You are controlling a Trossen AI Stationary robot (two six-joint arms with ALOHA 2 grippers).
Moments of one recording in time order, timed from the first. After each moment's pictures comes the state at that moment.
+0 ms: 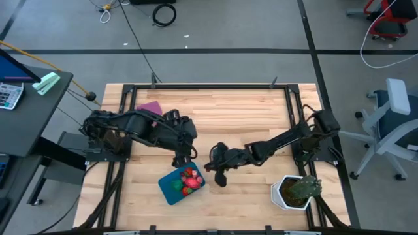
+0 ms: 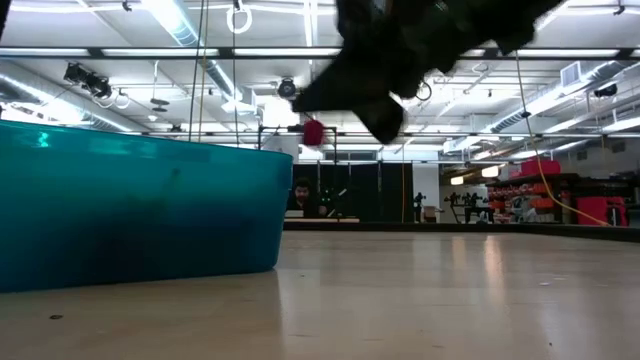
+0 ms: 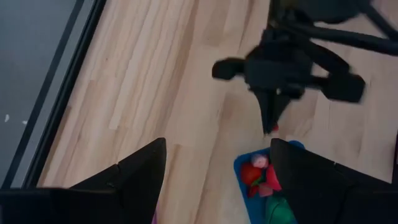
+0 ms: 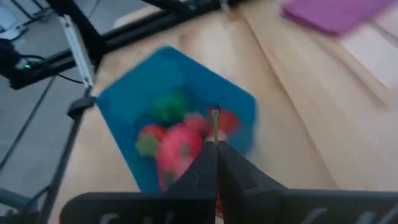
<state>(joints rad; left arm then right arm) -0.31 1.81 2.30 -1.57 -0.41 -0.46 0.27 1.77 0.96 0.33 0.13 0.48</state>
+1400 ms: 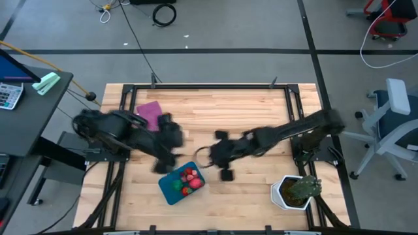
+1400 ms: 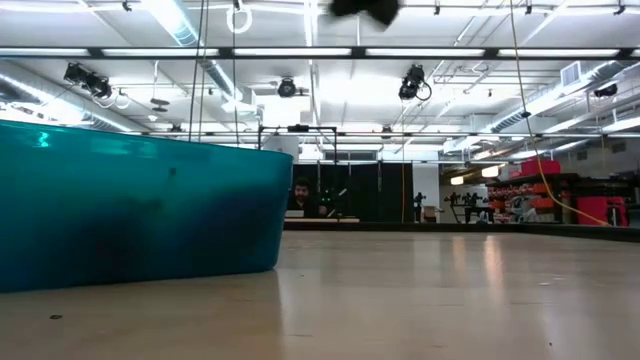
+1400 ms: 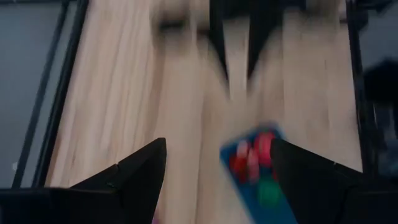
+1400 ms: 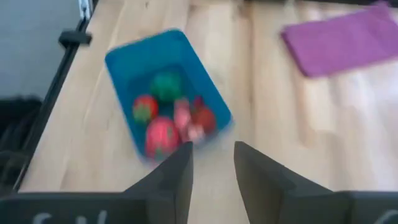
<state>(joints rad) -0.42 1.73 2.30 -1.57 -0.40 -0.36 0.26 1.72 1.50 -0.56 0.10 0.13</state>
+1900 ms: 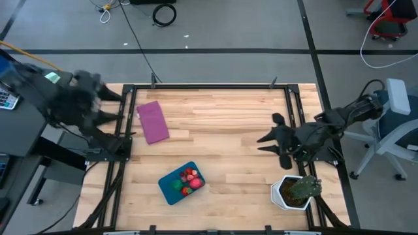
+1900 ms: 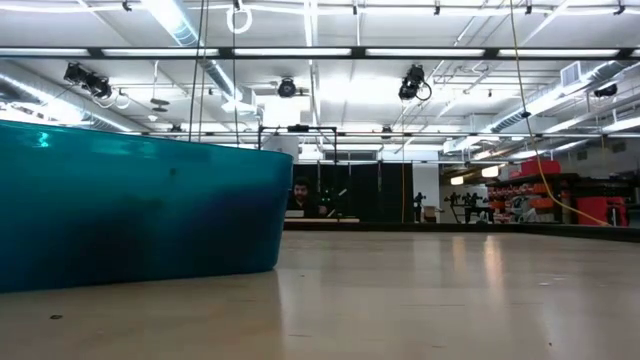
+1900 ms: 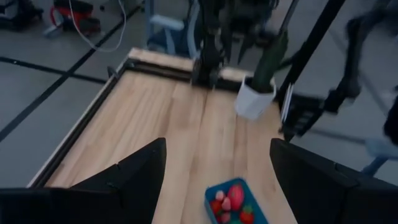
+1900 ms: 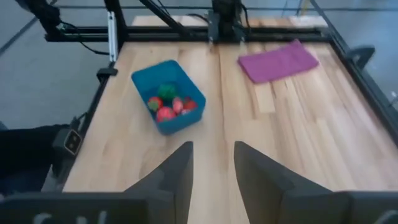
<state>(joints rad) -0.55 1.22 2.30 -1.57 -0.56 -0.49 0.45 0.98 1.17 -0.77 0.34 0.27</state>
